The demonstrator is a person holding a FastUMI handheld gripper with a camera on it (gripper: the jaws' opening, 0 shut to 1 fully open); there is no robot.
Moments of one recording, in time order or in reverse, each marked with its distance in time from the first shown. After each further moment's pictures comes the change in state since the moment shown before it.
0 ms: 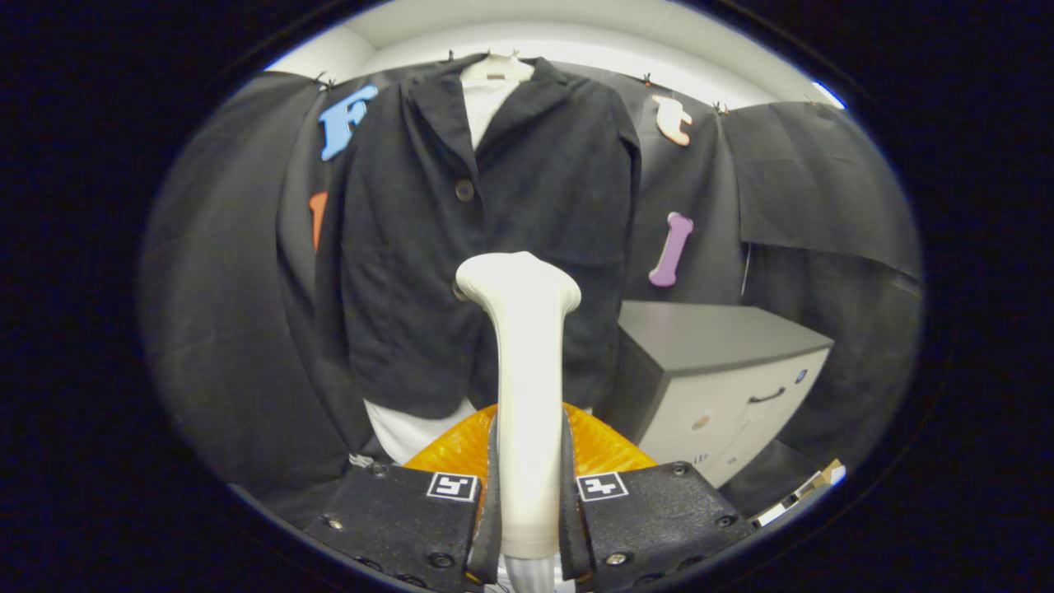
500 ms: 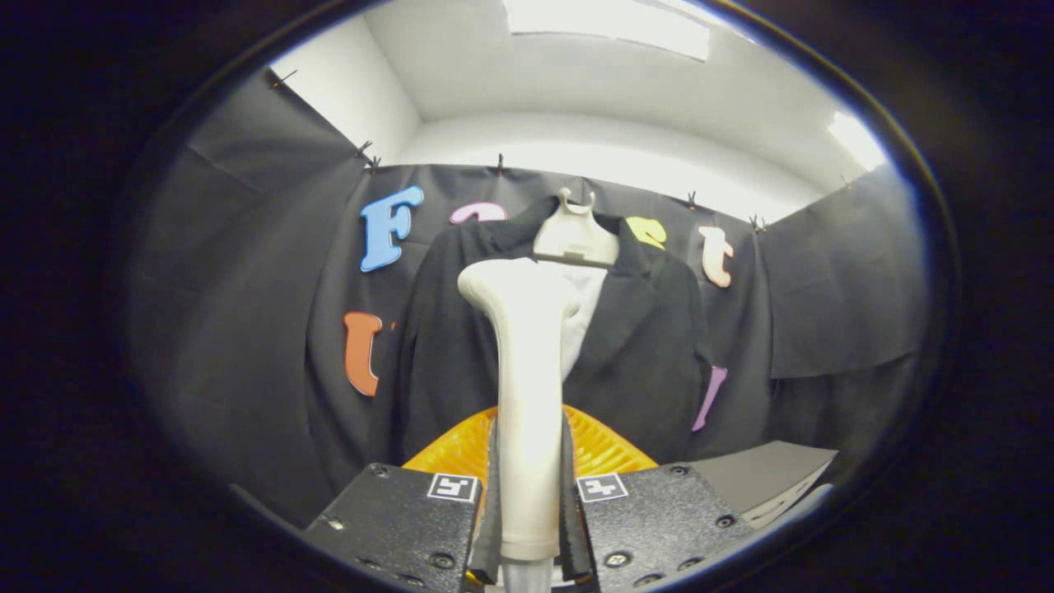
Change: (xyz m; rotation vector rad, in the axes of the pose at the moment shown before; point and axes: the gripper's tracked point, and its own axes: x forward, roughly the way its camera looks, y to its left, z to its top) arm 0.020 0.092 0.199 -0.102 -0.400 0.059
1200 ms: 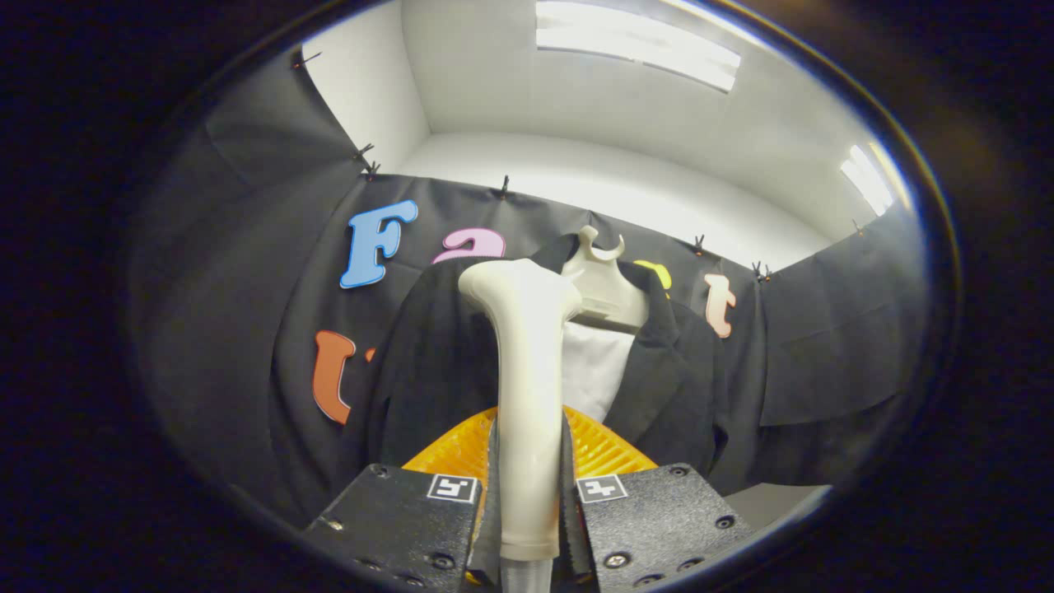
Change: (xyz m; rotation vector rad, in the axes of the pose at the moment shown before) arm 0.058 0.005 0.017 -0.076 -0.063 -0.049
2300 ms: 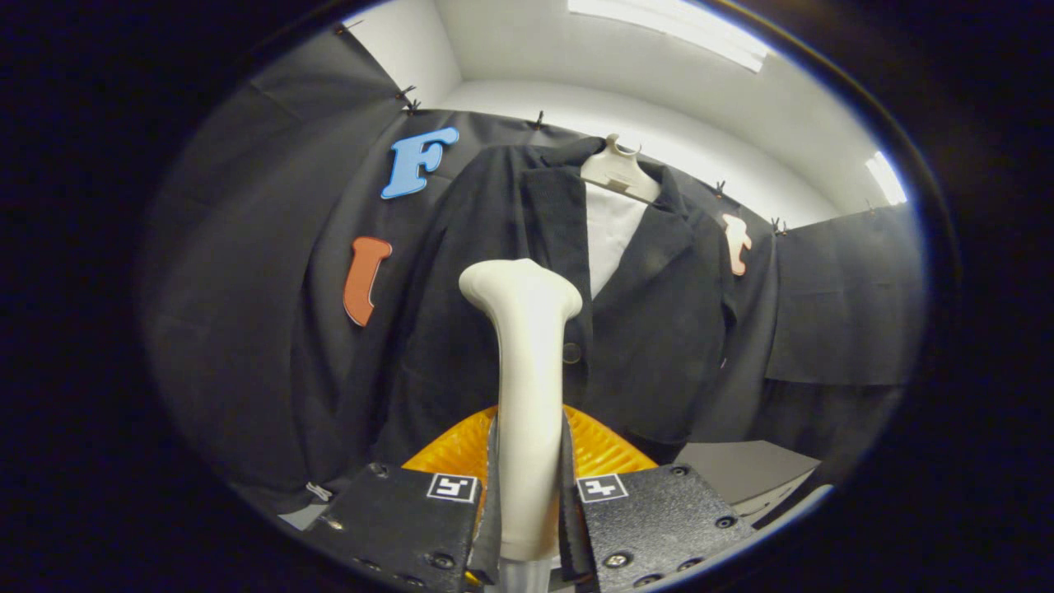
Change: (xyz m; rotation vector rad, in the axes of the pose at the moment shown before) arm -0.089 0.004 -0.128 -0.083 0.215 0.063
